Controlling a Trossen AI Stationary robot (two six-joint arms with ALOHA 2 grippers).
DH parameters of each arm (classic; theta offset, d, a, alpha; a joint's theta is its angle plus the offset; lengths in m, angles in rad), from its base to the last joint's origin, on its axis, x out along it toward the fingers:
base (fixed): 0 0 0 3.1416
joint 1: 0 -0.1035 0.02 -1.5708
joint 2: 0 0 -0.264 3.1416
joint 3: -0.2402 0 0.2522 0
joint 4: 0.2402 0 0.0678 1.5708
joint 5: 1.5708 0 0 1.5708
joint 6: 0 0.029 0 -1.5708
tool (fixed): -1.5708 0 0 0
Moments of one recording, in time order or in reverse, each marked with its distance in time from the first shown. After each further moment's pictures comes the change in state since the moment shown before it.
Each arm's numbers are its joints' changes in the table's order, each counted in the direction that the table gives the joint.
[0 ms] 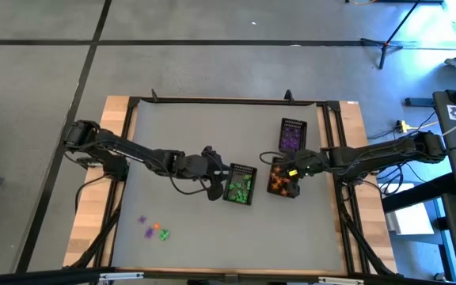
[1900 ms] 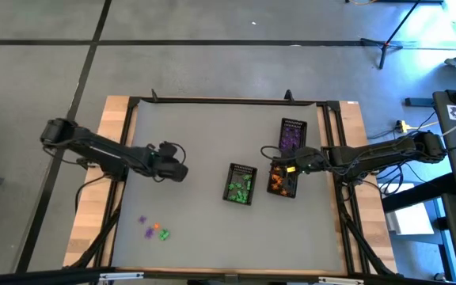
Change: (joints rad) left arm -0.001 0.296 0.306 0.842 0.289 -0.751; right arm 0.000 -0.012 -0.027 -0.127 -0.091 -0.026
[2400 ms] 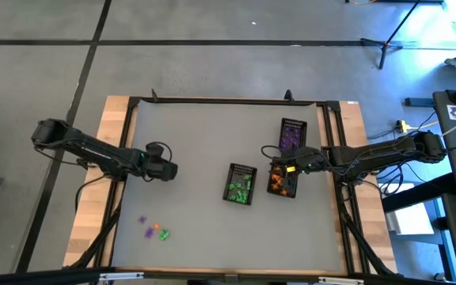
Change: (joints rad) left arm -0.002 0.144 0.209 -0.025 -0.080 -0.255; right arm 0.000 0.000 0.000 -0.019 0.000 0.001
